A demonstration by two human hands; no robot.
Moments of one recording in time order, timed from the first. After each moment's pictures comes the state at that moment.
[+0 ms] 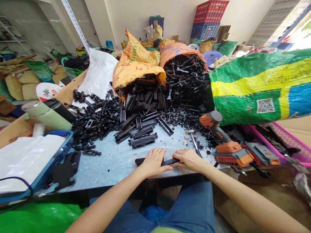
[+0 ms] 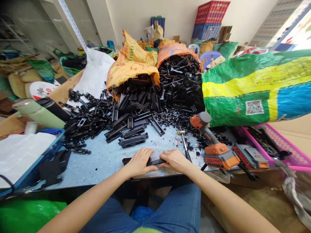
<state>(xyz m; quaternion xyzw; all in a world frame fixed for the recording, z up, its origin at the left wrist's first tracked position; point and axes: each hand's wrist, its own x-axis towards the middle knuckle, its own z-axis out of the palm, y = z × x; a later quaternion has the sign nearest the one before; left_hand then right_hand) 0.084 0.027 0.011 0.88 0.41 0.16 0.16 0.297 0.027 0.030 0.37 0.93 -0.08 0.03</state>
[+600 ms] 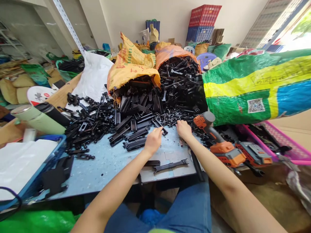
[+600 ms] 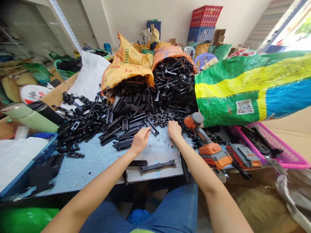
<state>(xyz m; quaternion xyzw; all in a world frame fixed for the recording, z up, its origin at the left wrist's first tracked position) 0.123 0.106 0.014 0.80 0.48 0.33 0.09 0.331 0.159 0.005 0.72 0.69 -0.02 -0.08</state>
